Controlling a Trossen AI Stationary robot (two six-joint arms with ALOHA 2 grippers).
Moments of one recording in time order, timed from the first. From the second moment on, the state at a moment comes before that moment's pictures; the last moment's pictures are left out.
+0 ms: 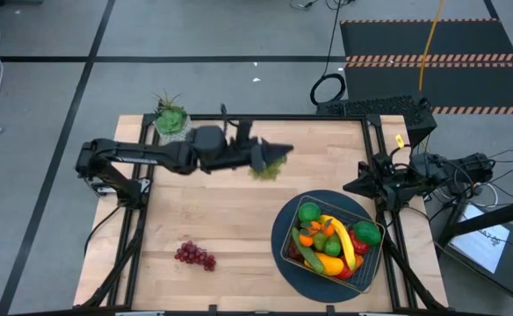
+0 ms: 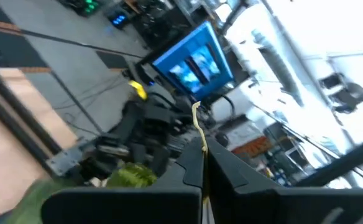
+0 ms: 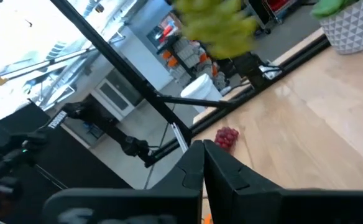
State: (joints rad) left arm -0.03 1.58 1.53 0.17 -0.15 -0.91; right arm 0.26 0.29 0.50 -0.23 0.08 0.74
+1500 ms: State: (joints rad) left arm -0.13 2.31 2.24 -0.09 0.13 -0.66; right arm 0.26 0.23 0.70 -0.48 0.40 0.48
